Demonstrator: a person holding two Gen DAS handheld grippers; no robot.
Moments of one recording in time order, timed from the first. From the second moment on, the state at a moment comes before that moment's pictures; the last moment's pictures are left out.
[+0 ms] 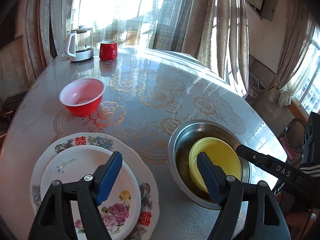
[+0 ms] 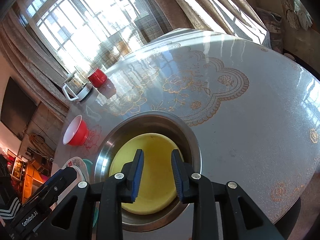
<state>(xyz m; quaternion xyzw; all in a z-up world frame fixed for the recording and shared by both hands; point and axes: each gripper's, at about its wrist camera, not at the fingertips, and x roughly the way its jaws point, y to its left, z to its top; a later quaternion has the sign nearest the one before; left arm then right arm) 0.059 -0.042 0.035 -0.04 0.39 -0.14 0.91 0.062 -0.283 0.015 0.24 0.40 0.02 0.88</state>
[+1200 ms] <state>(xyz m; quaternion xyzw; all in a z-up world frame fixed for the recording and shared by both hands) 0.220 0.170 -0.020 -0.28 0.40 -0.09 0.87 0.243 -0.090 0.014 0.21 0.50 0.15 0.83</state>
